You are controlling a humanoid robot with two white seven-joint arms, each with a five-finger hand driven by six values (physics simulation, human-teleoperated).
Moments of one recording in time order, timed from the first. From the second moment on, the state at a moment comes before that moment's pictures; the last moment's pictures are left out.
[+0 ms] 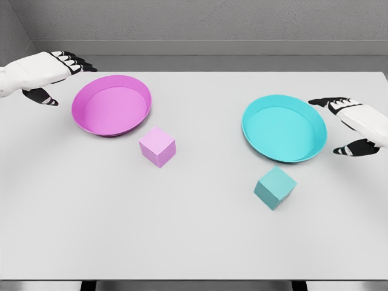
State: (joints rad) left arm -0.80 0.82 -0.62 -1.17 -0.55 -0.61 -0.35; right arm -0.15 -1.08 0.37 -1.75 0.16 -0.16 0.11
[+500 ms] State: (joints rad) left arm -0.74 0.80 -0.65 -1.38 -0.55 -0.61 -0.36; right arm -0.16 -1.08 0.38 -1.75 0.16 -0.45 0.27
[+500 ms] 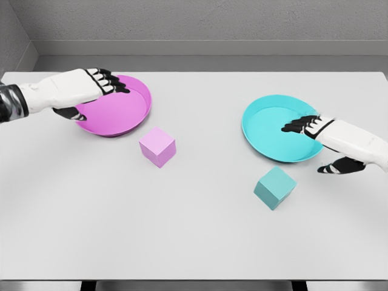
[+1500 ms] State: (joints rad) left arm -0.91 0.73 -1.06 -1.51 -0.64 -0.61 -0.36; right arm -0.36 -0.97 0.60 -1.75 0.16 -0.38 0.57
